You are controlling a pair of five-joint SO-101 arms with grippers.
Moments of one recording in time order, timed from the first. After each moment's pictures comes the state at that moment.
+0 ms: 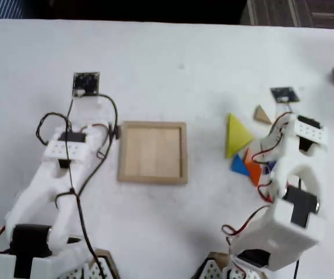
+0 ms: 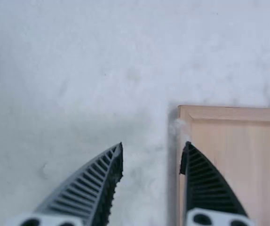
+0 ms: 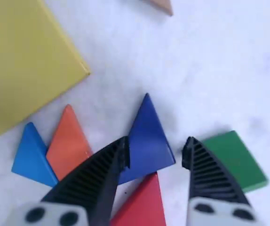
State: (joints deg) left arm -2.0 -12.6 48.2 31.3 5.9; right arm 21.6 8.3 20.4 57.8 32.6
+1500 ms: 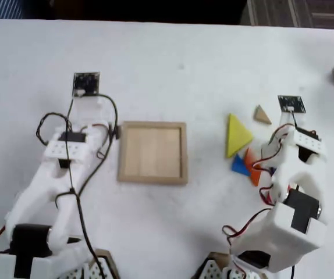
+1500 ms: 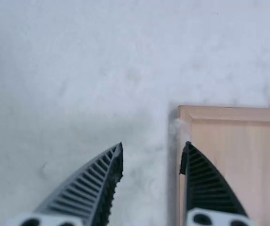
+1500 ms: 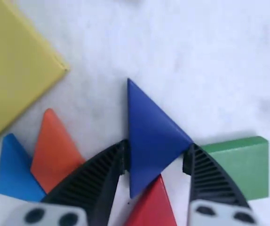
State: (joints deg) left arm -2.0 -12.6 48.2 31.3 5.8; right arm 23.1 9.6 28.8 47.8 25.9
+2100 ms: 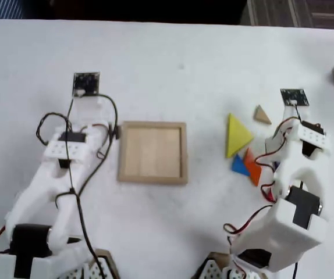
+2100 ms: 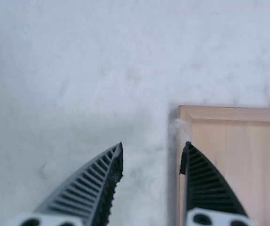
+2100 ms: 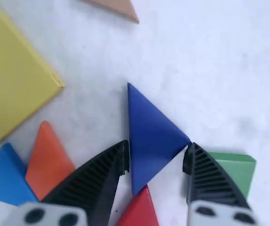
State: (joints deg) left arm -2.0 -12.6 48.2 31.3 5.8; right arm 23.4 10.6 23.0 50.8 28.4
